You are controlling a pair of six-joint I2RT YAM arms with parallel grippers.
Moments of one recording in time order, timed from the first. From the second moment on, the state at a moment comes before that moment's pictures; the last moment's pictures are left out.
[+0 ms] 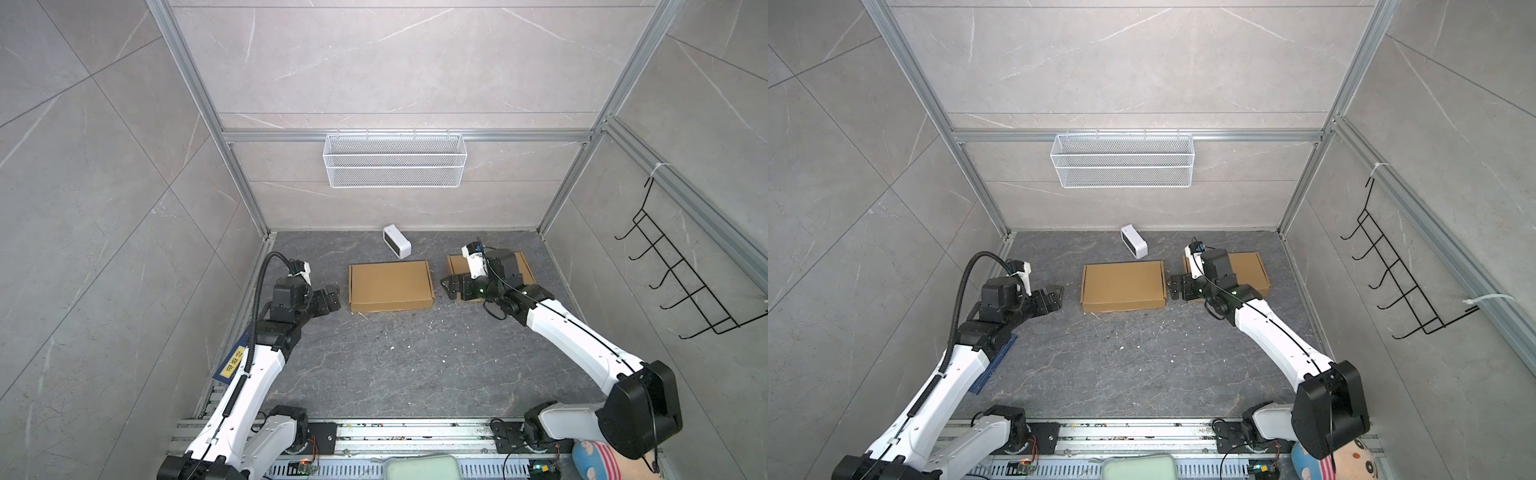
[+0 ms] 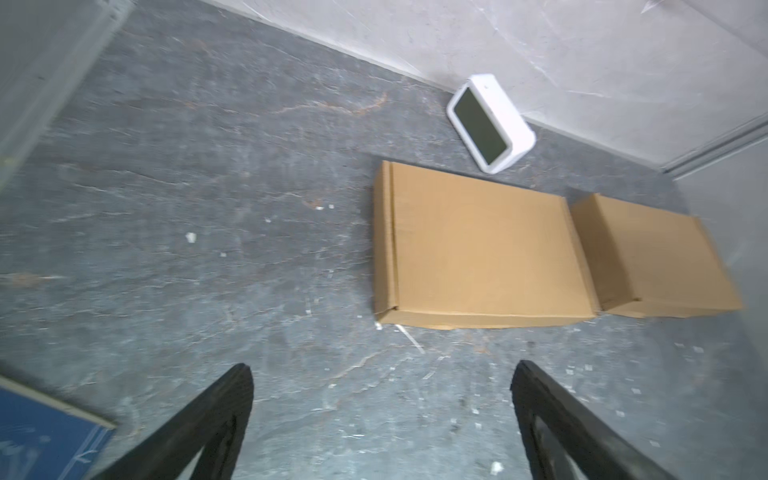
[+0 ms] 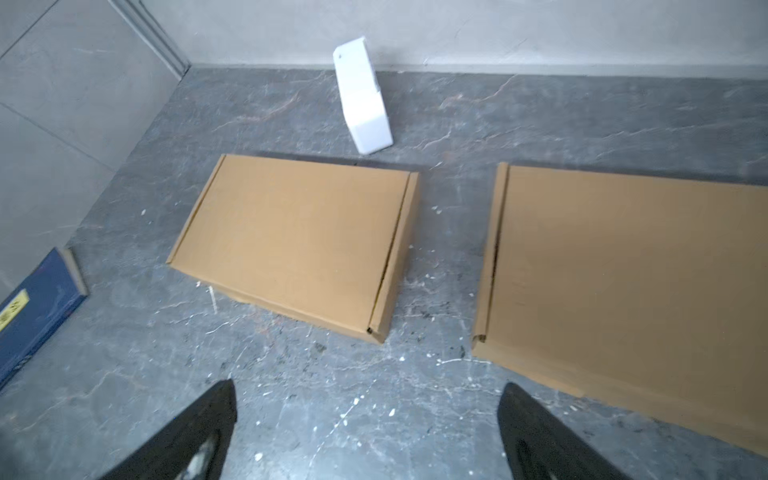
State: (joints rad) left arm -0.17 0.94 0.74 -0.40 0.02 -0.33; right arm 0.38 1.32 0.98 -0.27 -0.12 0.19
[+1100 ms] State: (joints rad) left arm -0.02 1.40 0.26 0.70 -0.11 0.02; right arm 0.03 1.34 0.34 0.61 0.22 0.11
